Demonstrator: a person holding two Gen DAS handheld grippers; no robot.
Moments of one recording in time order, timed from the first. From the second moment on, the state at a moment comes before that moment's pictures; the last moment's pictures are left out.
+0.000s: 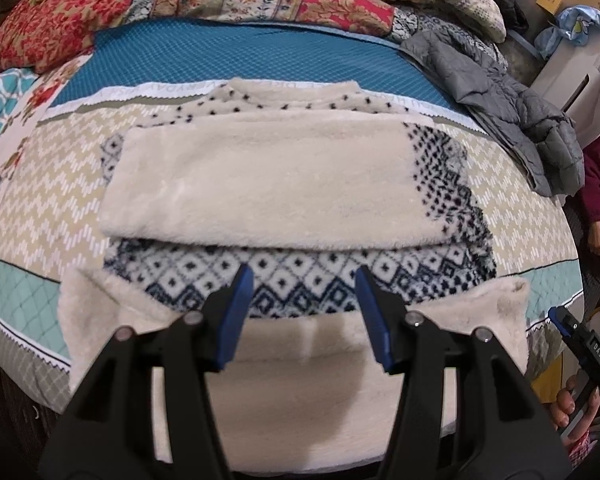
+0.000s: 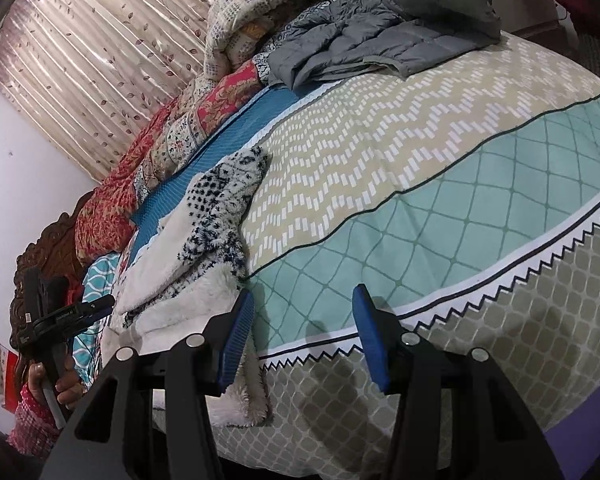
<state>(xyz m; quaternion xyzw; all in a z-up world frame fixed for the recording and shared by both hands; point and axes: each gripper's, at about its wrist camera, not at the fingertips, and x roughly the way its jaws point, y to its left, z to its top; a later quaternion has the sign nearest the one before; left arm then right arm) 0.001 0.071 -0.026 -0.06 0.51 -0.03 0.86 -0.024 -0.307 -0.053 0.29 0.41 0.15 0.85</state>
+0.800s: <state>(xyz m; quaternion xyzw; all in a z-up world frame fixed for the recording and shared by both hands) -0.087 0.224 -0.017 -0.14 0.46 0.05 0.87 -0.036 -0.220 -0.014 0.21 0.43 0.18 0.86</state>
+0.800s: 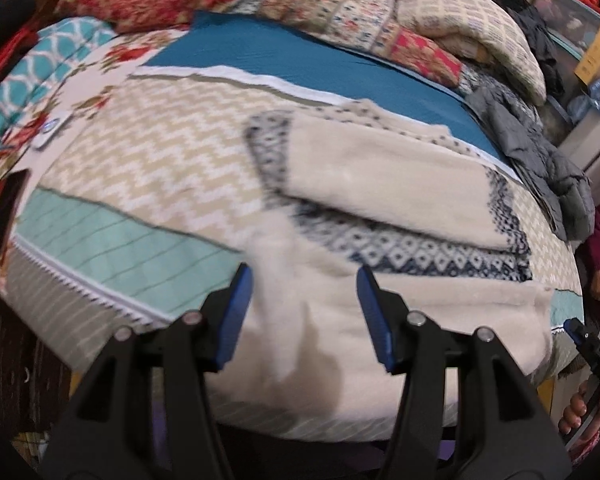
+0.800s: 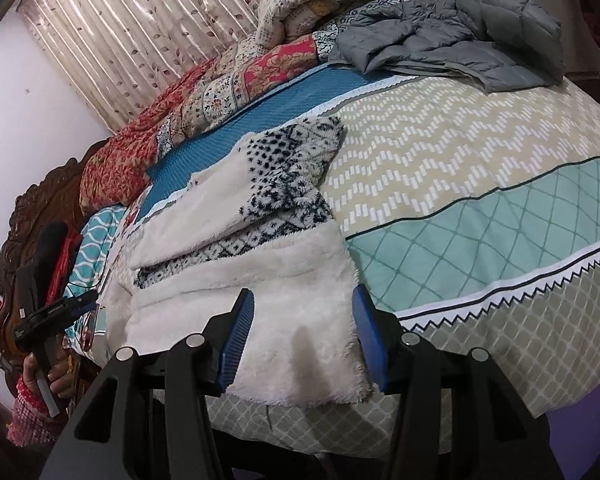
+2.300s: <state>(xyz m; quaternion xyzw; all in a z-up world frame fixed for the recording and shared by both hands) -0.119 0.272 -0.061 -0.20 0.50 0.04 0.84 -0.047 -0.224 -0.079 0.29 0.52 0.19 0.78</state>
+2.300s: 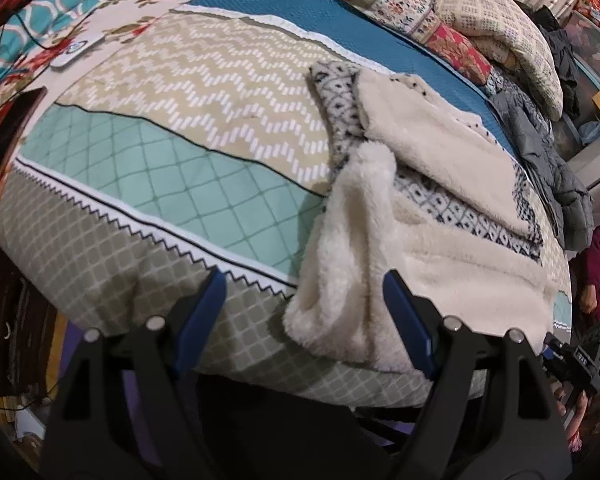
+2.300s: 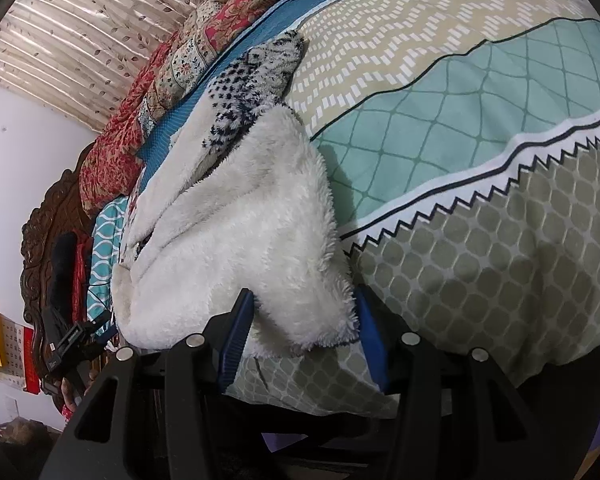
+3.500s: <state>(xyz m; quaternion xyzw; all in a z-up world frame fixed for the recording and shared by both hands) -0.103 0.248 -0.064 -0.17 0.52 0.03 0.84 -0.036 -0.231 -0.067 0.30 0.49 0.20 0.80</state>
